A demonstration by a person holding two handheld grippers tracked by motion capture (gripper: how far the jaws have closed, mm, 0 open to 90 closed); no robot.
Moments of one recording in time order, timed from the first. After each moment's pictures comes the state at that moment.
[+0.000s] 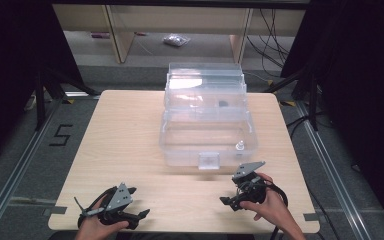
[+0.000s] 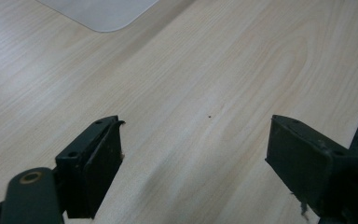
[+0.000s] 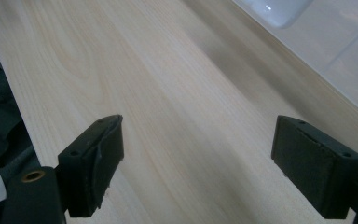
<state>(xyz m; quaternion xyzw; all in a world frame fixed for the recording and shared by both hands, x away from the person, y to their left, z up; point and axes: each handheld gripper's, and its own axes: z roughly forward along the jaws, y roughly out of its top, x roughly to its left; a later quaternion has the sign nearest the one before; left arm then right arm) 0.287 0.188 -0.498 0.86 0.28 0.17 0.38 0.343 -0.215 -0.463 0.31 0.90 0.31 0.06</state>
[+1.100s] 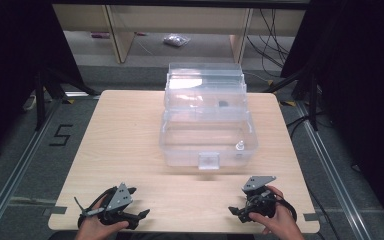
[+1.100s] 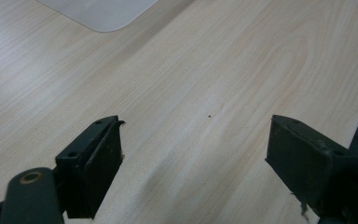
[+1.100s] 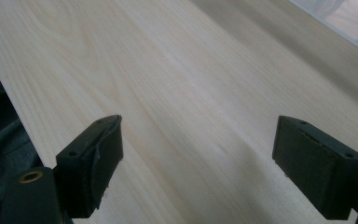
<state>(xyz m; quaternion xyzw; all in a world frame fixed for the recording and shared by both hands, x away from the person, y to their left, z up) 0.288 0.188 -0.499 0.86 0.28 0.17 0.39 0.315 -0.240 -0.484 0.33 0.89 0.30 0.08</state>
